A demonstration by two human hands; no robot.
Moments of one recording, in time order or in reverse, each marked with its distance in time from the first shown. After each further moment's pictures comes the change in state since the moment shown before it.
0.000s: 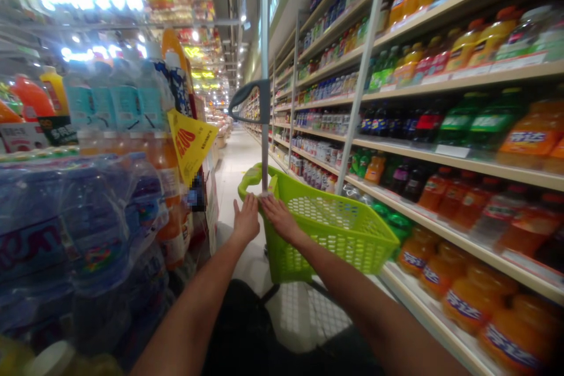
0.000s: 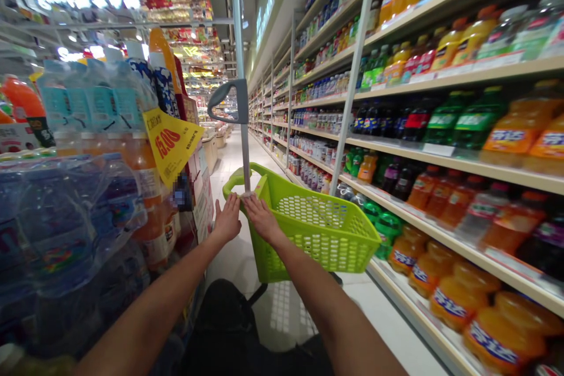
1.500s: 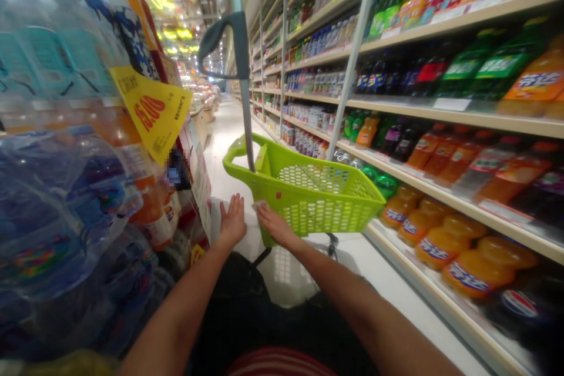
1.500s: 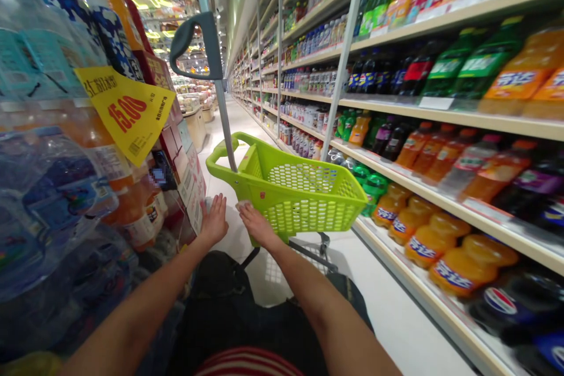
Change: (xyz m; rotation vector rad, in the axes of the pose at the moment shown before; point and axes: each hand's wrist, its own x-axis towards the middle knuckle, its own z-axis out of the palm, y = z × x) left_hand -0.053 0.000 0.070 0.021 -0.123 0.013; right_hand -0.096 -0.035 0.060 0.244 -0.092 0.063
